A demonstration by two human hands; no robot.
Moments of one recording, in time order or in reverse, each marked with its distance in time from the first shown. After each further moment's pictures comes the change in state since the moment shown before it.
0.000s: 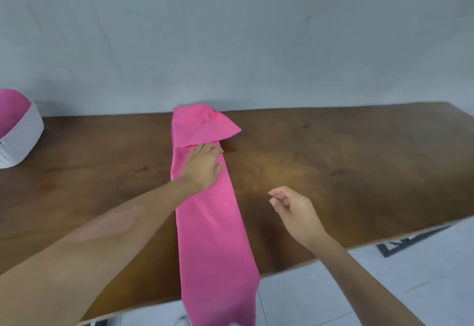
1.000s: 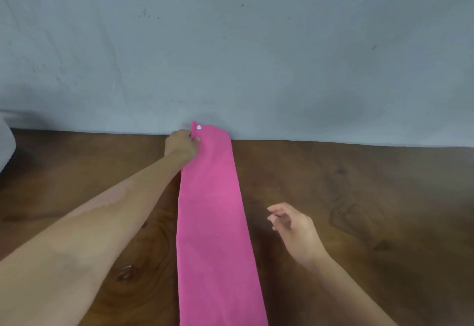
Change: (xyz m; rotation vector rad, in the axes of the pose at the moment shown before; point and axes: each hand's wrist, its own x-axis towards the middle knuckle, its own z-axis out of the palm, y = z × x) left_hand 0.182 -0.179 0.000 -0.403 0.045 -0.669; right_hand 0.176 -0.022 0.052 0.034 -0.075 0.077
